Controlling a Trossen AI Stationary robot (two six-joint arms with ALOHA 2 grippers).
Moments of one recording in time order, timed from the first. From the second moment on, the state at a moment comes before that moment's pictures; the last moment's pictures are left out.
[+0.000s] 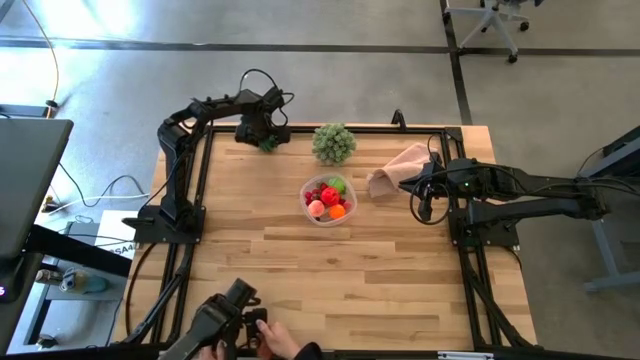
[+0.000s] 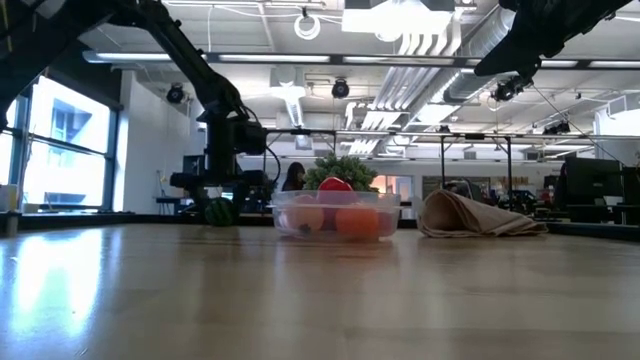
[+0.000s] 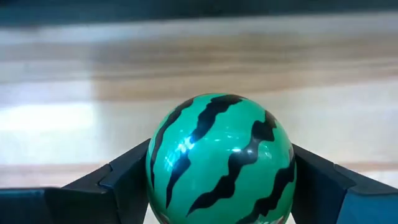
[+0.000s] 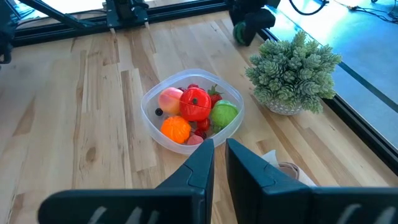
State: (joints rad) left arm 1.02 2.05 1.43 -0.89 0.04 -0.62; right arm -0.08 0.63 0.68 -0.54 0.18 0.13
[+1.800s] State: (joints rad) left arm 0.48 1.76 1.43 -0.97 -0.19 -0.90; right arm -0.08 0.63 0.68 -0.54 0.18 0.13
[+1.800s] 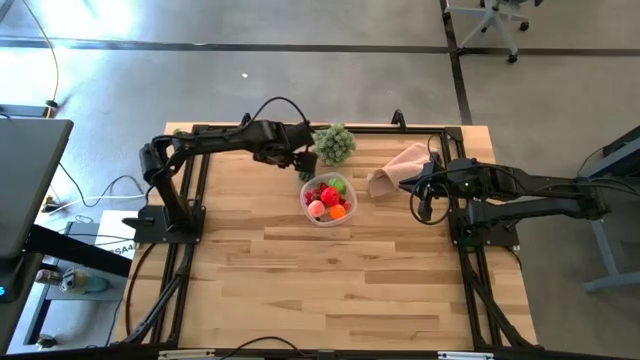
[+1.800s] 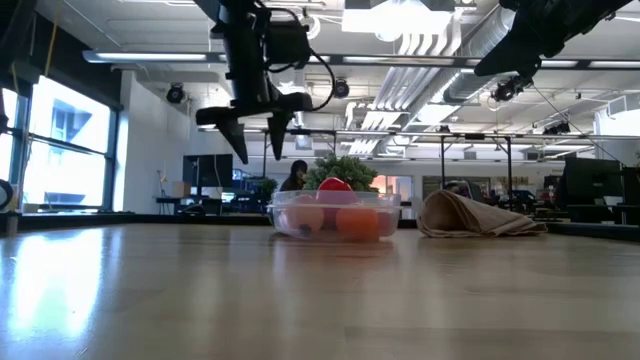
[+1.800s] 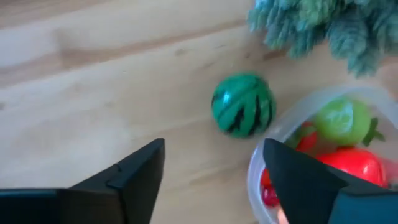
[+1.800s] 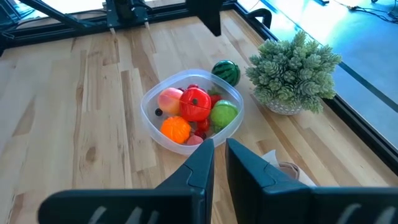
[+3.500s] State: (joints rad) left arm 0.60 2.03 1.43 -0.91 -0.07 -0.88; right arm -0.08 0.63 0.68 -0.54 0.18 0.13
